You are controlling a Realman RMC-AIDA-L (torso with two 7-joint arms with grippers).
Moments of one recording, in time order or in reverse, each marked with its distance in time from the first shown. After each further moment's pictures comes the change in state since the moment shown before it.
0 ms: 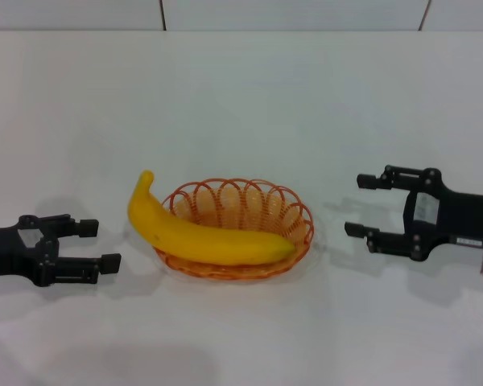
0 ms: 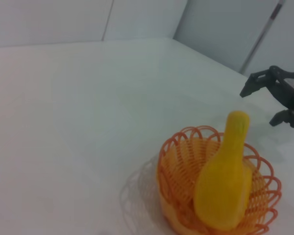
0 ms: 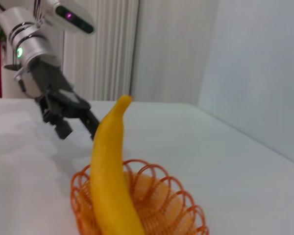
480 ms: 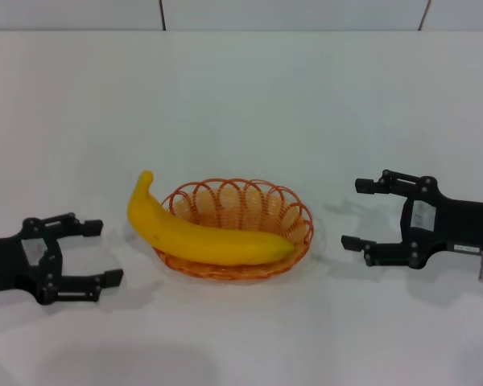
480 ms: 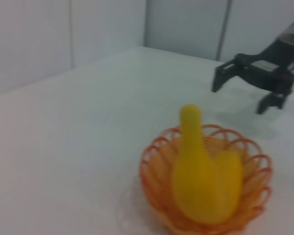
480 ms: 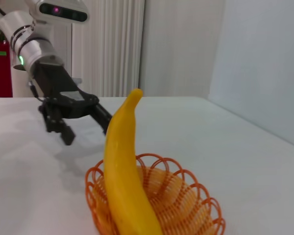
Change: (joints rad) left arm 0.039 -0.029 -0.021 0.002 -0.011 0.001 0.322; right arm 0.007 -0.001 0.010 0.024 -0.031 -0.007 0.017
